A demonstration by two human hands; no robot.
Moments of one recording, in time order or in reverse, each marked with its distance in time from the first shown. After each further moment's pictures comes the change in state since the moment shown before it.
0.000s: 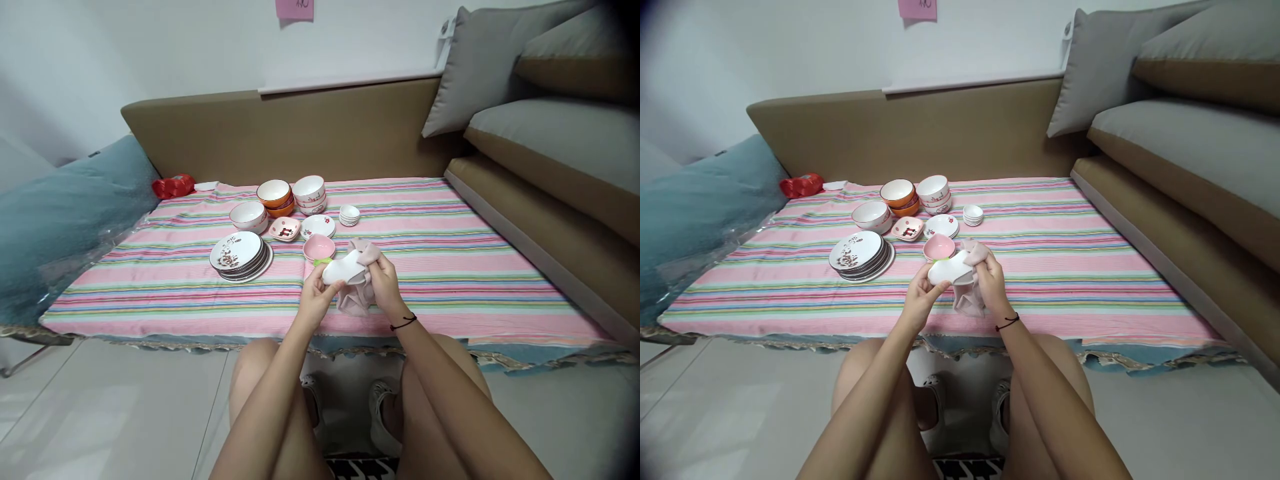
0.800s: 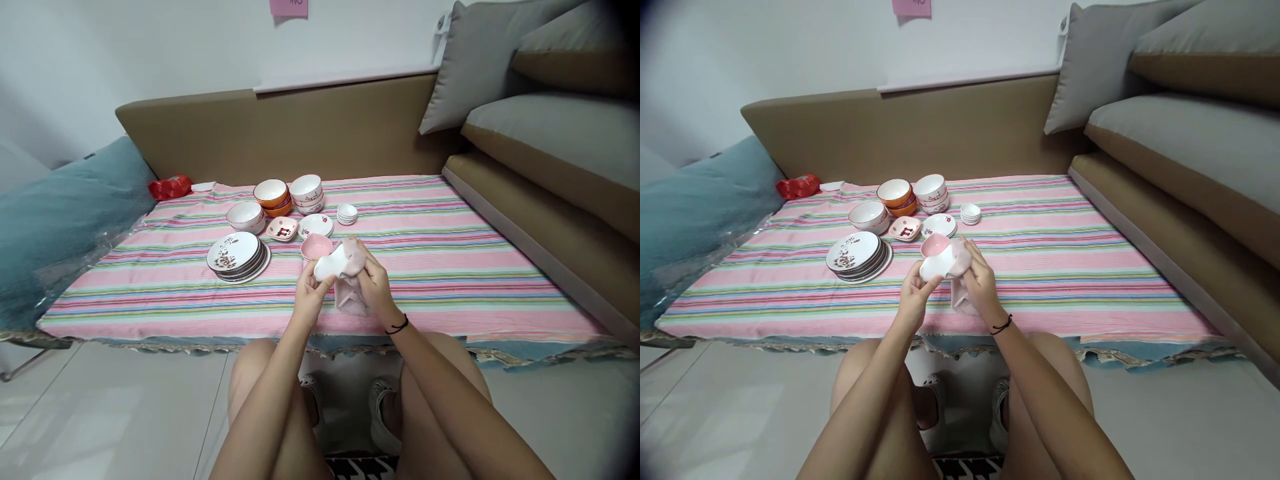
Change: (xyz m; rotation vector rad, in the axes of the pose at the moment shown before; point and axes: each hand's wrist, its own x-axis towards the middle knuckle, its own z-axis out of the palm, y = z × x) left_hand 0.005 -0.004 -0.004 0.045 0.060 0.085; right_hand -0.013 -0.013 0.005 -0.176 -0.166 -0.266
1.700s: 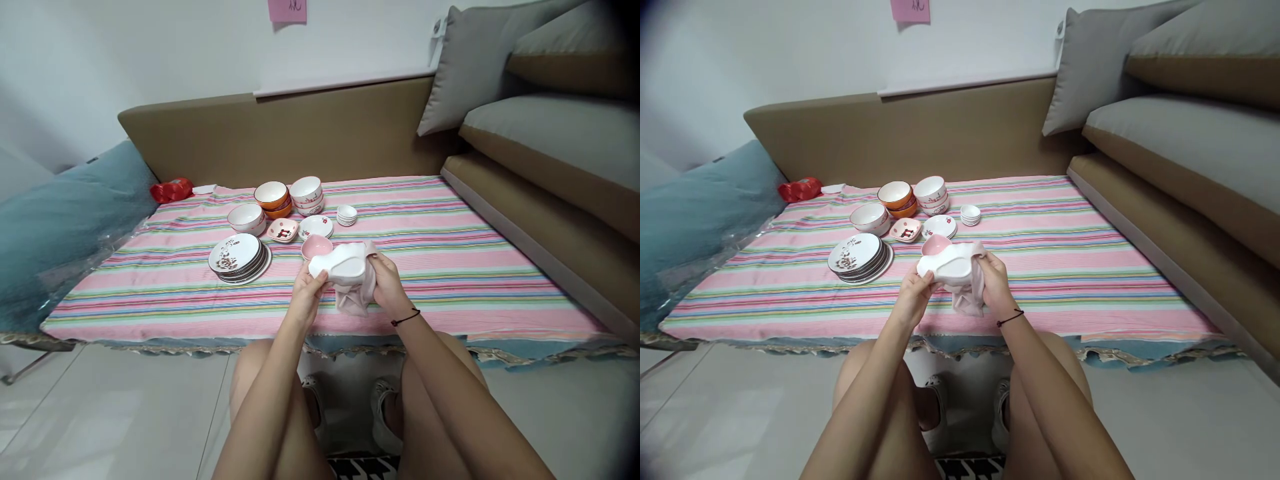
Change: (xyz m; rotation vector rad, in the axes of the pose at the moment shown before) left_hand 0.002 0.004 -0.007 -0.284 0.034 -0.237; right_hand 0.014 0.011 -0.003 0.715 0.368 0.602
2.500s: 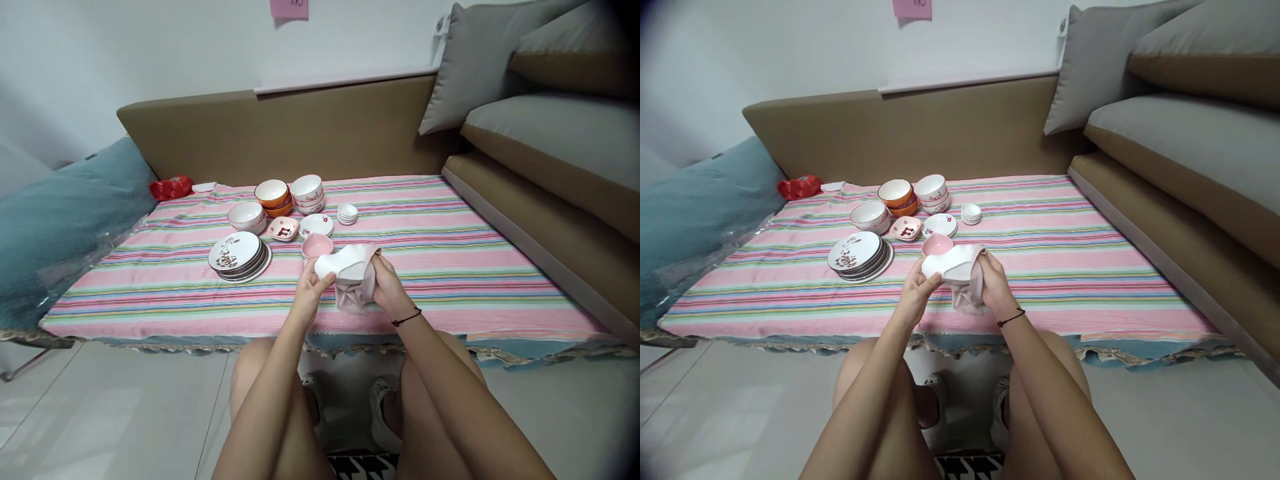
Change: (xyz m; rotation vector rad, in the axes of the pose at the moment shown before) left_hand -0.001 -0.001 0.003 0.166 -0.094 0.077; right_hand 0.001 0.007 -0.007 -0.026 -0.059 0.089
